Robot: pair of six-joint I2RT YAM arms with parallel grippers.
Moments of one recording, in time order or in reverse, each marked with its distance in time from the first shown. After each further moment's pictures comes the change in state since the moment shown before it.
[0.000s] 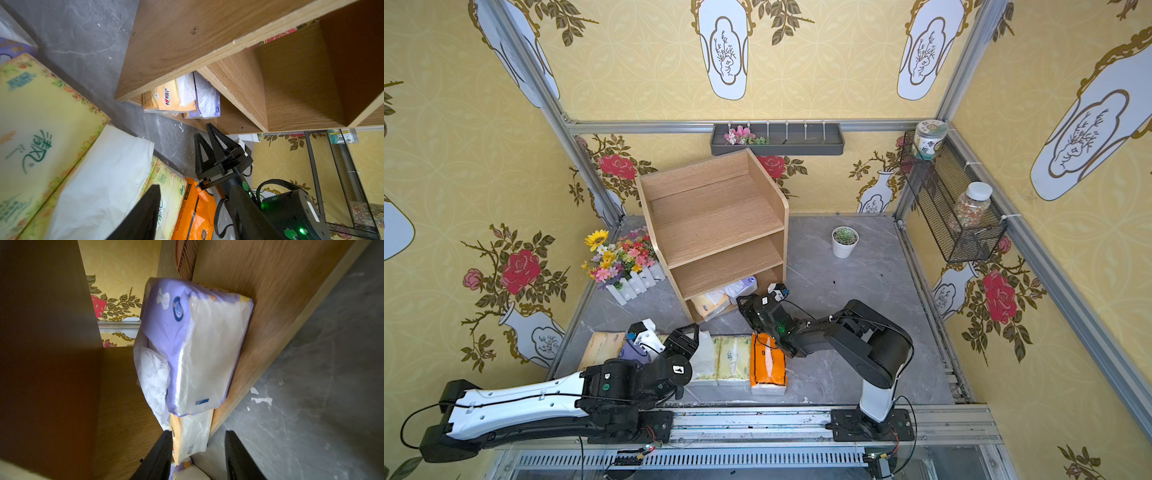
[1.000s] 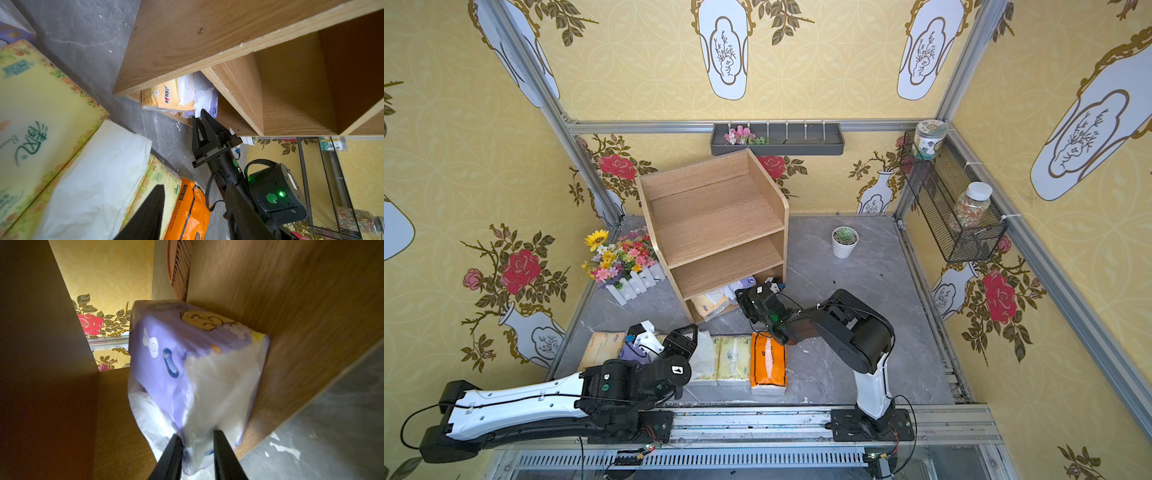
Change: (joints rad) left arm 0.000 -0.008 -0.011 0.009 -0.001 -0.054; right arm -0.052 0.140 0.143 -0.028 -0.030 0.056
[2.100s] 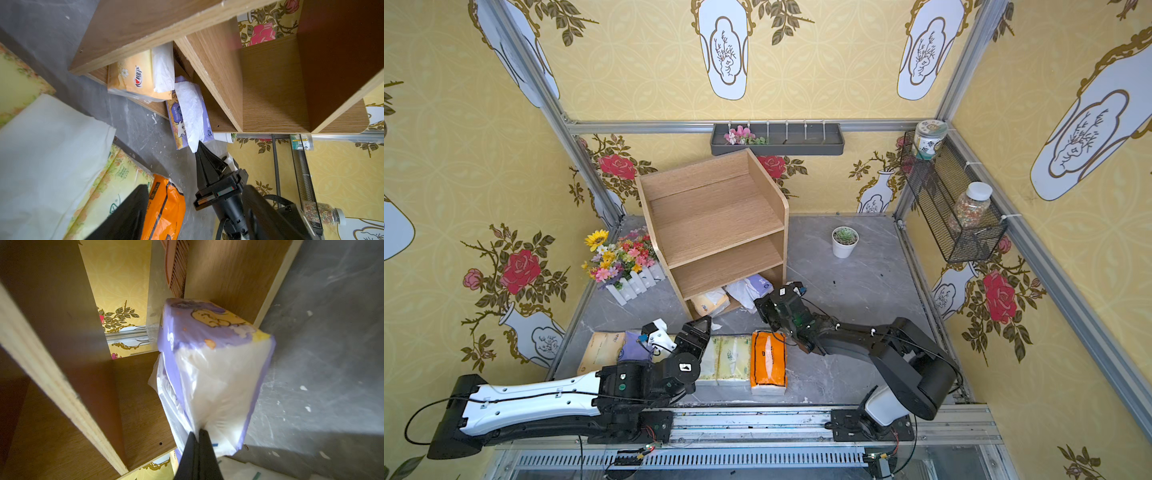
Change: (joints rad) left arm -0.001 0.106 -0.040 0.319 -0.027 0.030; right arm -0.045 -0.461 -0.209 -0.325 -0.063 -0.005
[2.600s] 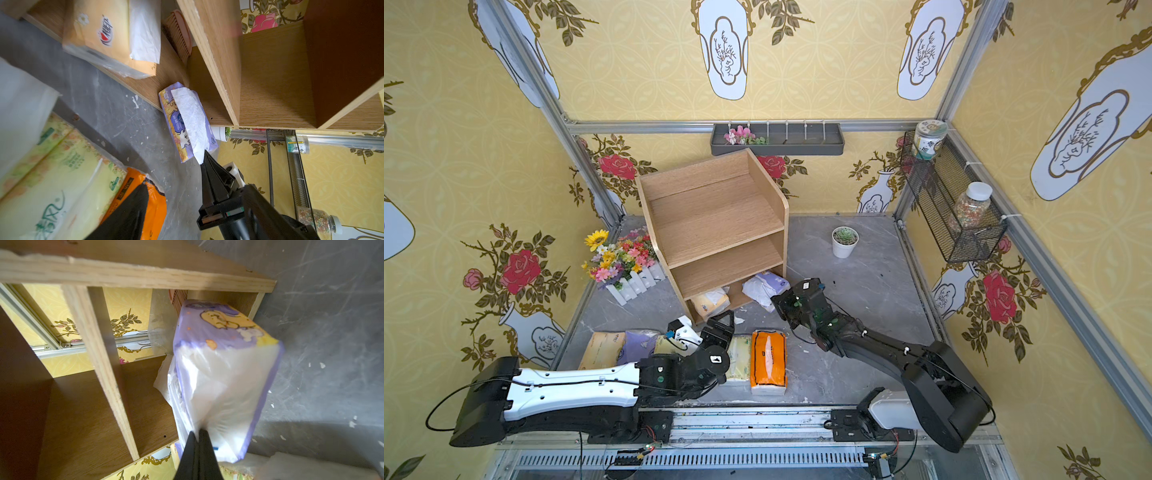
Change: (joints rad) left arm 0.028 0.305 0.088 0.253 0.018 -0.040; right arm -0.143 -0.192 -0.047 -0.142 -0.148 -0.086
